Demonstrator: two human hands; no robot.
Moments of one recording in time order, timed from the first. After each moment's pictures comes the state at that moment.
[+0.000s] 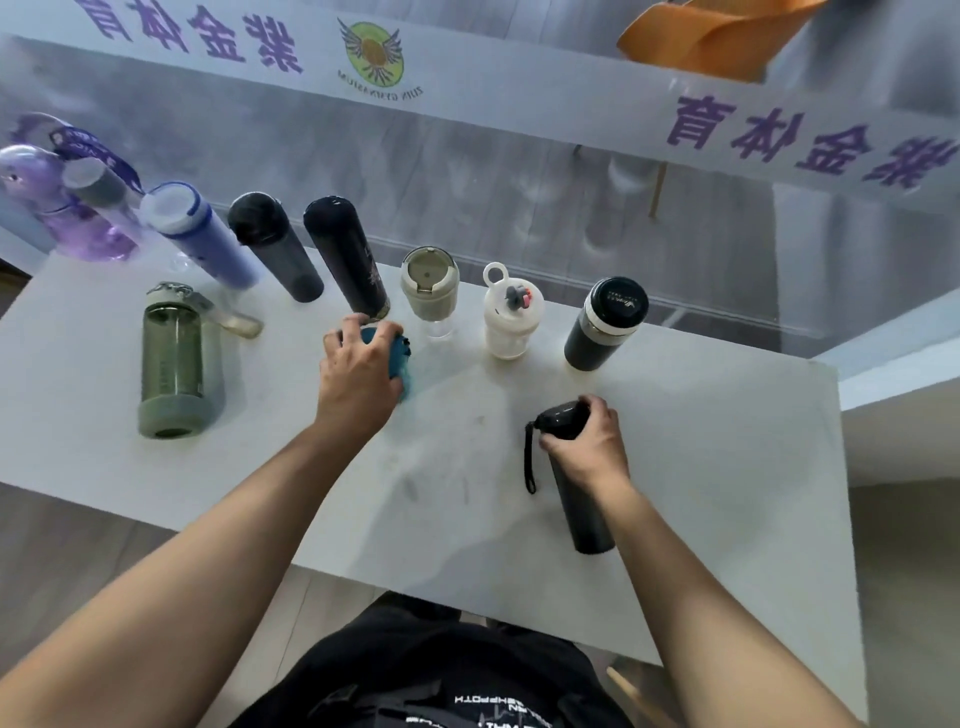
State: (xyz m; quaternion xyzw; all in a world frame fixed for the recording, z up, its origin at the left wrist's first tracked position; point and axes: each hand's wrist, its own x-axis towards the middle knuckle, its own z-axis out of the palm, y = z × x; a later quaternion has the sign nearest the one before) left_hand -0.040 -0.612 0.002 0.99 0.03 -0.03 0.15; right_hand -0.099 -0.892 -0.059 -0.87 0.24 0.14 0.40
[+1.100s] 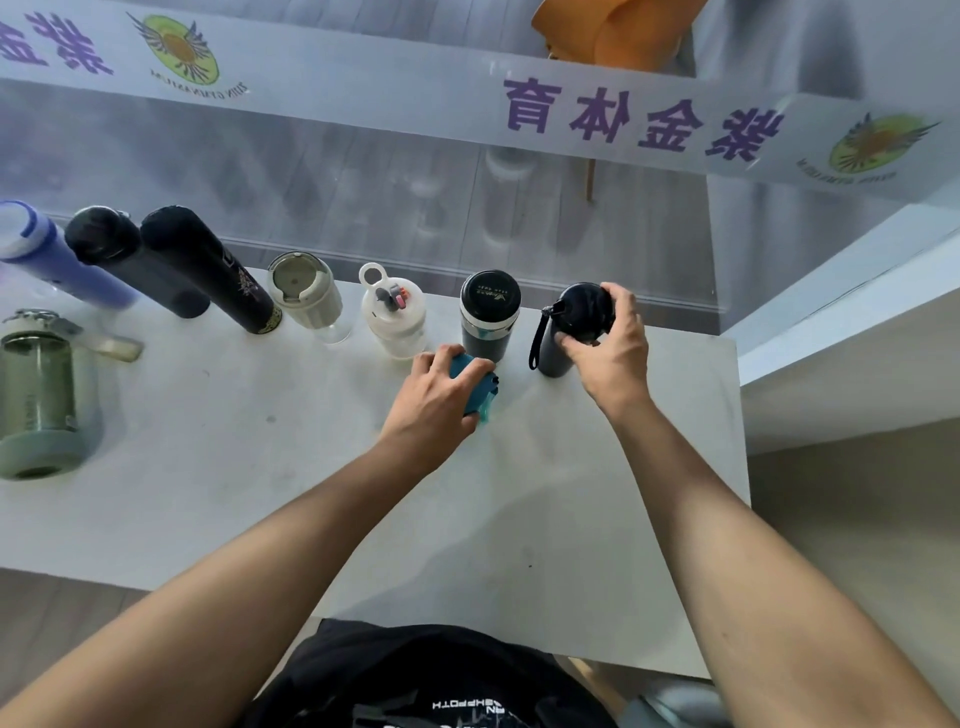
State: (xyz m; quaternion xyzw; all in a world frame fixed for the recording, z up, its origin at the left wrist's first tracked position) left_hand -0.060 -0.819 -0.004 0.96 -0.20 -0.08 0.17; right_hand -0.029 -1.051 -0.017 -0.87 0.21 -0.09 0.43
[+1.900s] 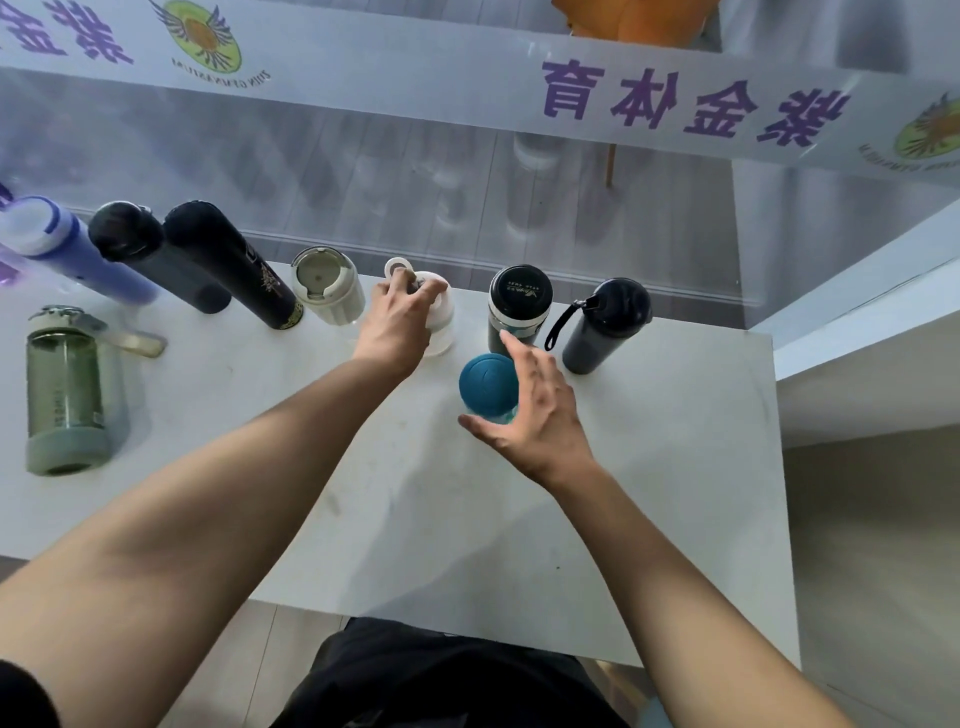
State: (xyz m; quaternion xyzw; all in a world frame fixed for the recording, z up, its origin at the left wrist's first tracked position) left_hand 0.044 -0.763 -0.017 0.98 -0.09 -0.09 0.17; right_hand -0.085 -0.945 -0.015 -0.94 0.02 0.05 0.35
